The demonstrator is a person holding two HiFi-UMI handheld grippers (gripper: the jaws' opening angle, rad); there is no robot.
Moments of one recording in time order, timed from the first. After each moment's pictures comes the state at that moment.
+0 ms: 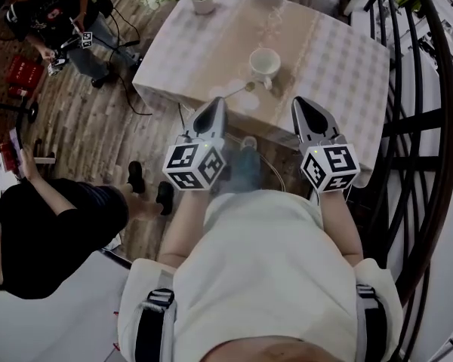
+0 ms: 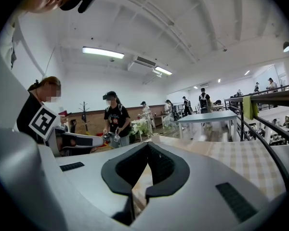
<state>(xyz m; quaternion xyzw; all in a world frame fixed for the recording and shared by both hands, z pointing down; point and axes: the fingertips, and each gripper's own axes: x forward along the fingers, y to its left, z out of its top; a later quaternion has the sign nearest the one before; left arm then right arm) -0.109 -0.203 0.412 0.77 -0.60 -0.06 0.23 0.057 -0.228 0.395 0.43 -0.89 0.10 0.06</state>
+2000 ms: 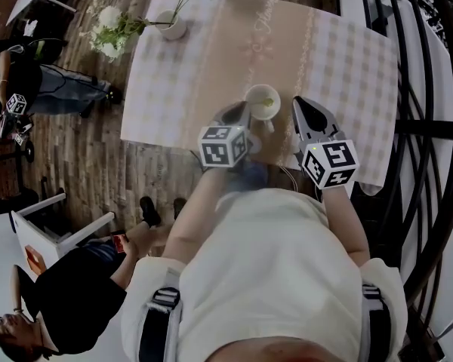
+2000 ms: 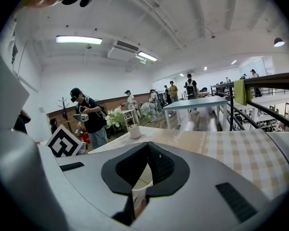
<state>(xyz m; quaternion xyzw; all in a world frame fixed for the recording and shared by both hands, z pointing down) -0.052 -0.395 0.576 0.80 -0.47 0.14 0.34 0.059 -0.393 0.470 0.49 -0.85 0.17 0.10</state>
